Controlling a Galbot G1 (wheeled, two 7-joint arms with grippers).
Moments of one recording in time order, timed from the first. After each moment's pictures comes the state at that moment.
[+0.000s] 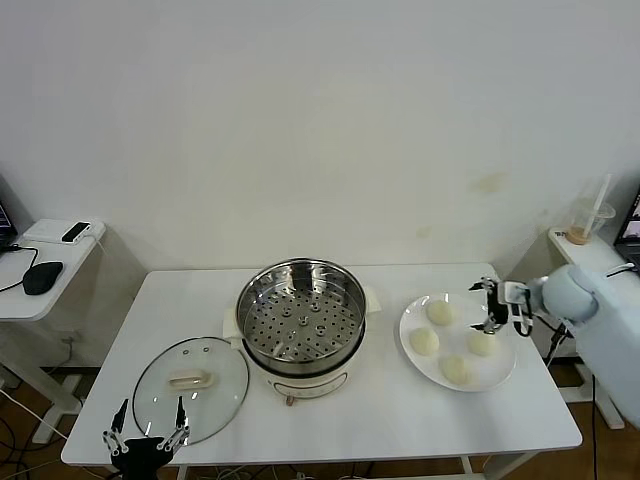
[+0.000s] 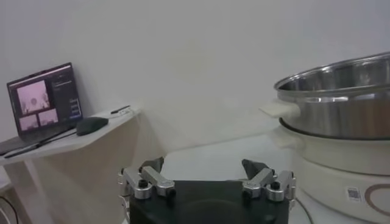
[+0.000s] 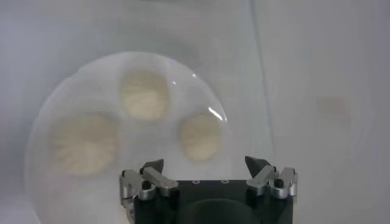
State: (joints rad) left arm 1.89 -1.43 -0.64 -2.16 0.06 -0.05 -0.23; right arm -0.30 0.75 -0.20 1.18 -0.38 -0.06 -1.04
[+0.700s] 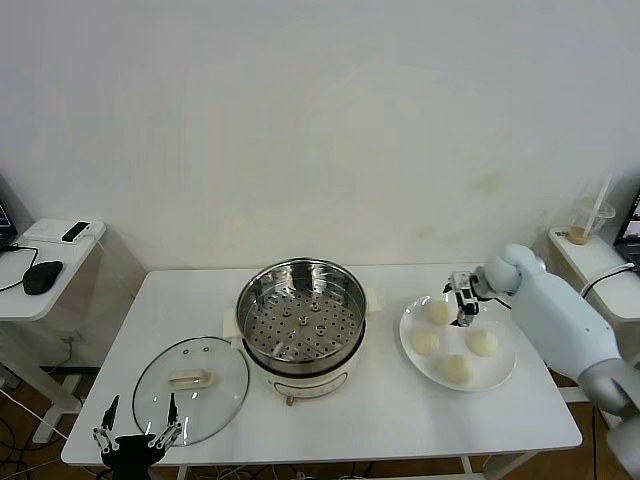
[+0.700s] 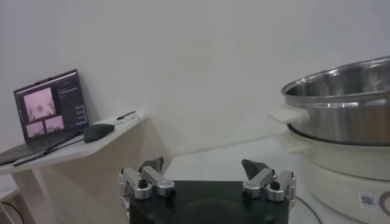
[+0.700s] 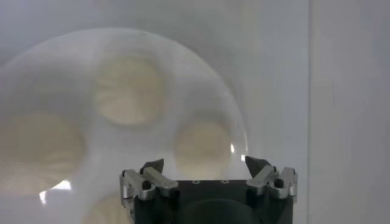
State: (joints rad) left arm 1.90 -1.43 -0.67 -2.18 0.06 -0.05 -0.22; right arm -0.15 1.00 -0.33 0.85 -0.55 -0.01 -1.04
